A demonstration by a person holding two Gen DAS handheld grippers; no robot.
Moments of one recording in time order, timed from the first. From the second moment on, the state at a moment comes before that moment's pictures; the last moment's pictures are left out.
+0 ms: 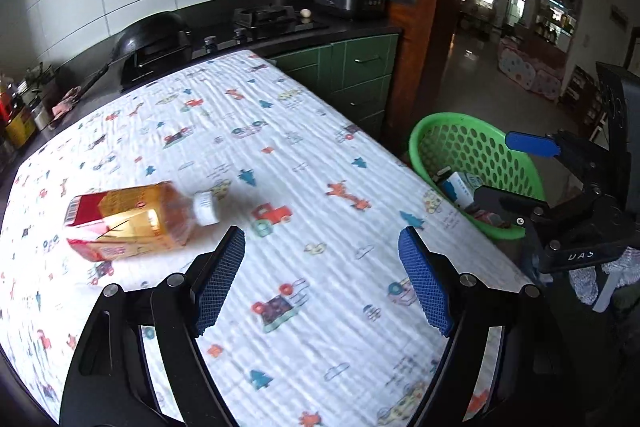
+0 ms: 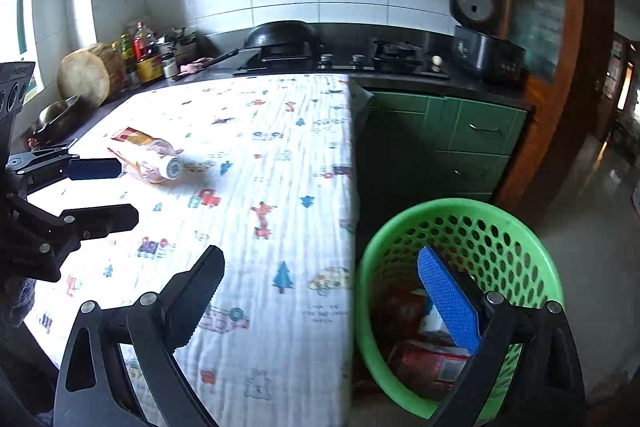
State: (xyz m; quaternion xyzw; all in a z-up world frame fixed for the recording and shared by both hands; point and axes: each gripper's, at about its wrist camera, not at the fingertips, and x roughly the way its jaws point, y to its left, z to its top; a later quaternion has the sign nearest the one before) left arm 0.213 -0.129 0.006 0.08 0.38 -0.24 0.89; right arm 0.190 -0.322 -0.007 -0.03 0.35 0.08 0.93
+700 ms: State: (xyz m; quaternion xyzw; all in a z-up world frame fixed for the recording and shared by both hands) left arm 0.232 0.058 -0.041 0.05 0.42 -0.10 0.90; right arm 0.271 -0.162 -0.012 -0.14 0.36 0.22 0.90
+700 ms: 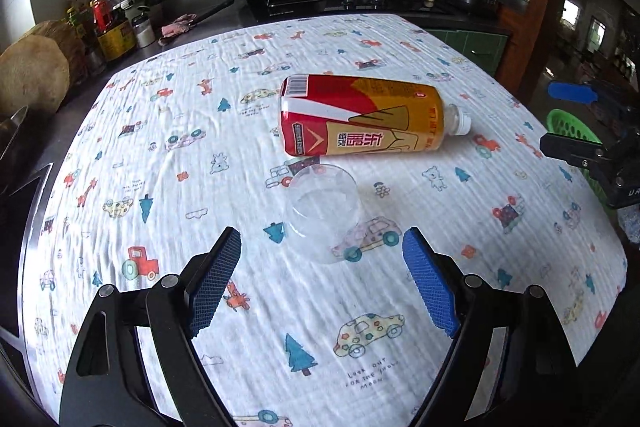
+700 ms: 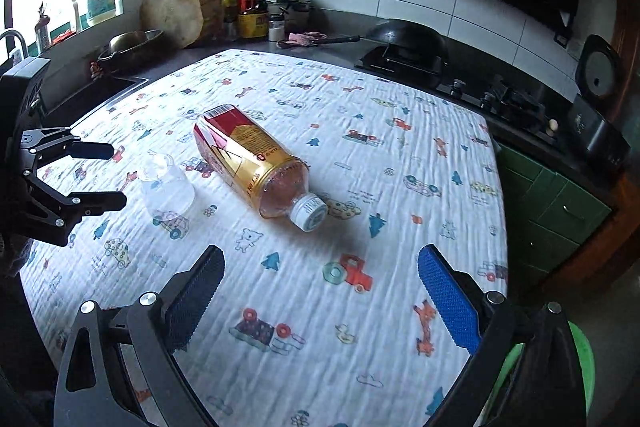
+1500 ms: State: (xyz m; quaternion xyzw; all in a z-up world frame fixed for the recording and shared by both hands) left arm 0.277 0.059 -0.085 0.01 0.46 -0.15 0.88; right arm 0.353 -0.087 -0.044 -0.22 0.39 0.30 0.84
